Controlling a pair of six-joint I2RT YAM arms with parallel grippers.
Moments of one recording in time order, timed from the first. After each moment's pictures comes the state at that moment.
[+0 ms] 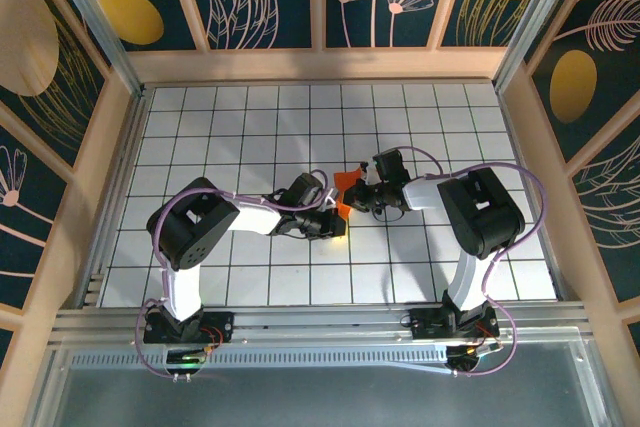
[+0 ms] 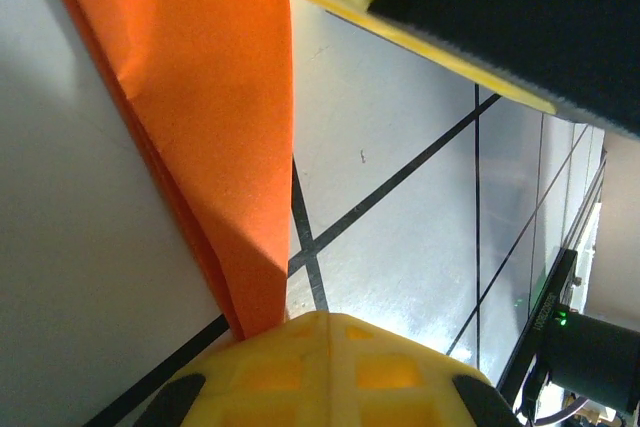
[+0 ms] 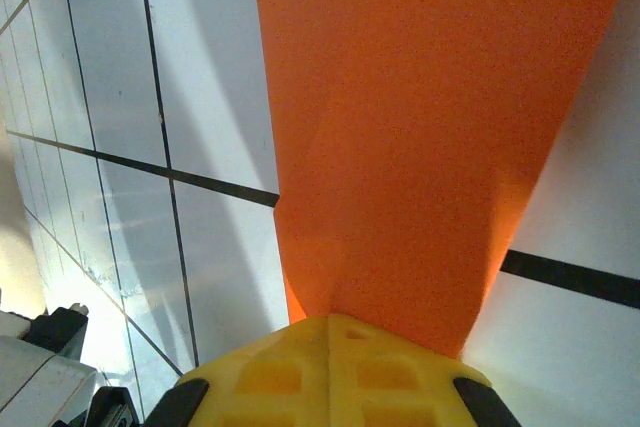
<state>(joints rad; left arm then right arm) -0.79 1.92 0.87 0.20 0.59 -0.86 0.45 1.82 0.80 0.08 -0.58 0.70</state>
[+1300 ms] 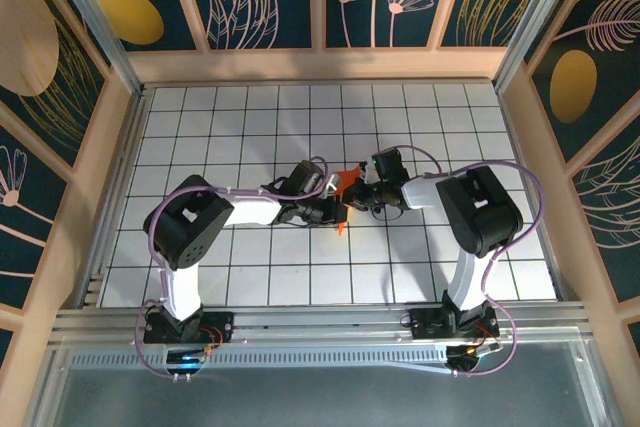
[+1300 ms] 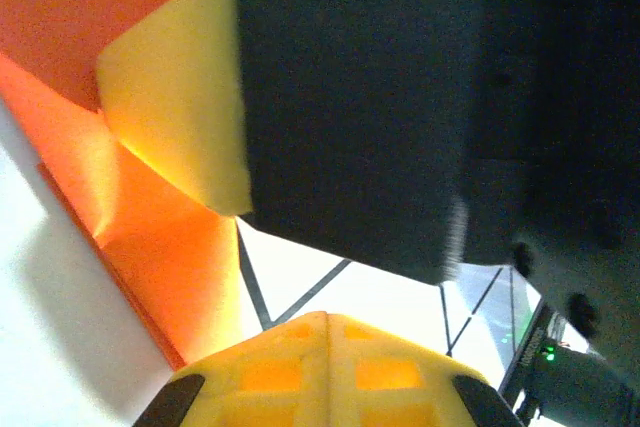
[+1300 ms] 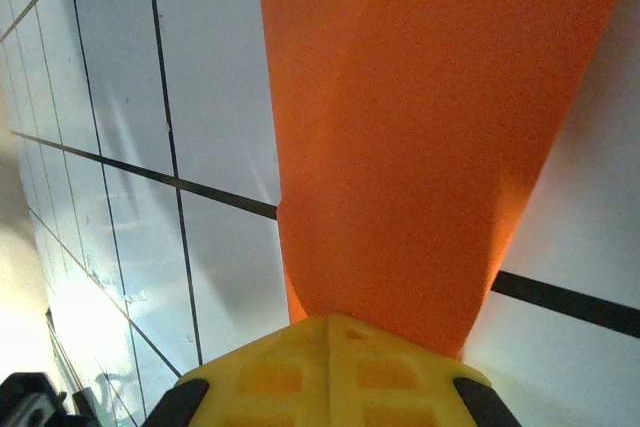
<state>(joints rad) -0.76 1.92 0.97 0.13 0.56 -0.81 0.45 1.84 0.82 0.09 -0.58 0.70</state>
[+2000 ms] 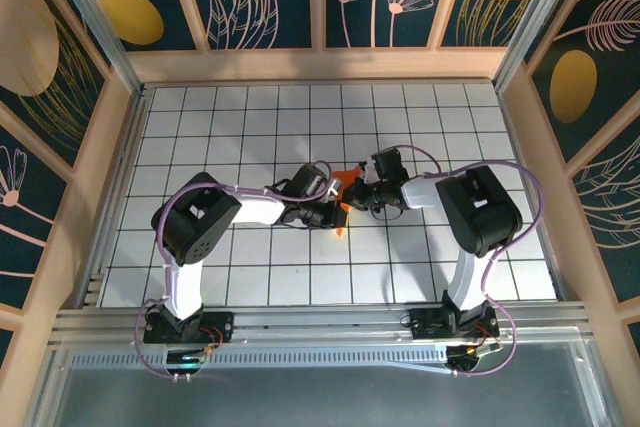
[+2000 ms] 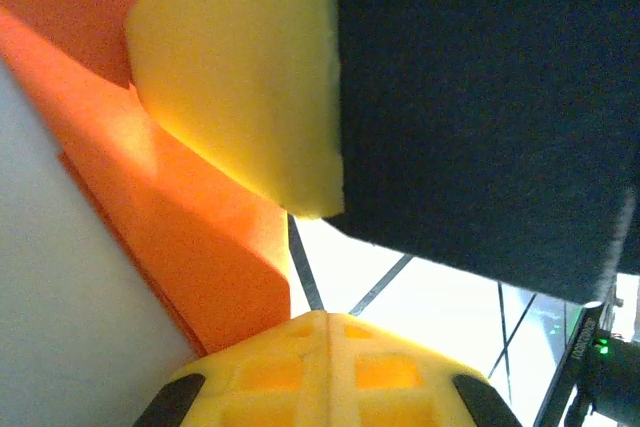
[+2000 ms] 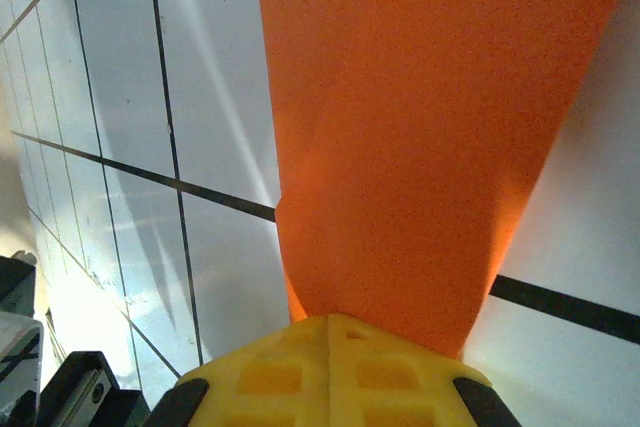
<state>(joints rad) -0.77 1.96 0.98 0.10 0.55 -0.73 0.45 1.84 0.82 0.09 -0.58 0.70</state>
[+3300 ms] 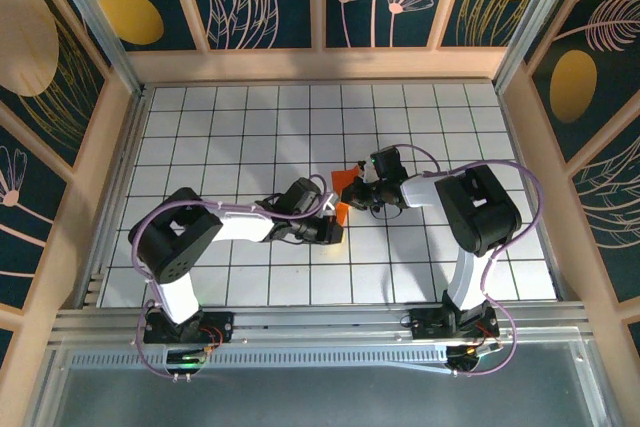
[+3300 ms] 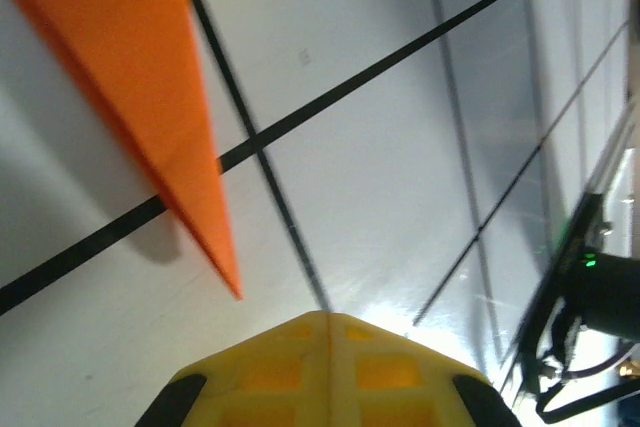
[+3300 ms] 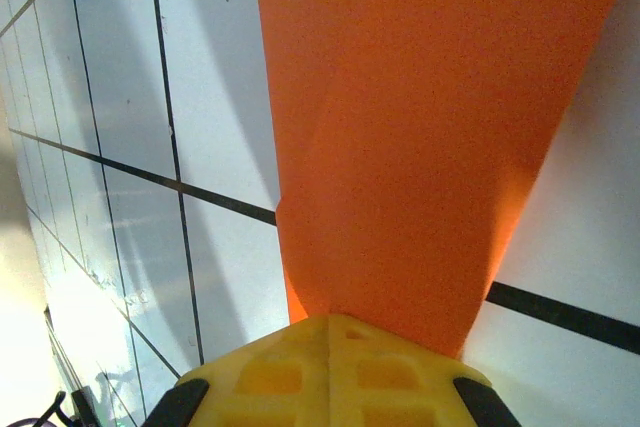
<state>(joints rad) -0.82 1.78 0.81 0.14 0.55 -0.75 0.45 1.85 0.83 0.07 -0.59 0.70</state>
